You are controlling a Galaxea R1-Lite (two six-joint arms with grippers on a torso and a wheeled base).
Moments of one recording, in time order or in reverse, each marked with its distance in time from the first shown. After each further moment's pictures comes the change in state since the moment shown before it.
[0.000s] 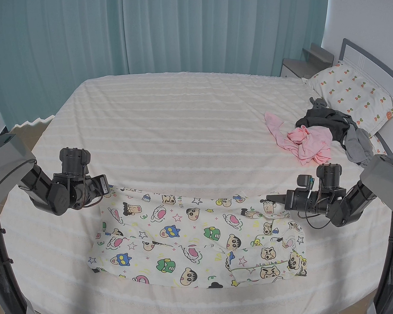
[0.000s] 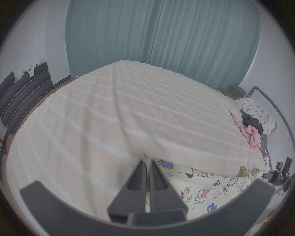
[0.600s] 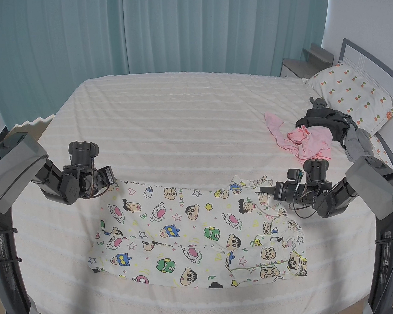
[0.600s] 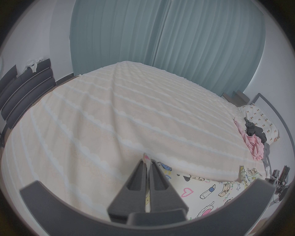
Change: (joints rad) left arm 0.001 0.113 -0.202 0.066 0.027 -0.052; right arm 0.016 0.155 -0.277 0.101 -0.094 0.039
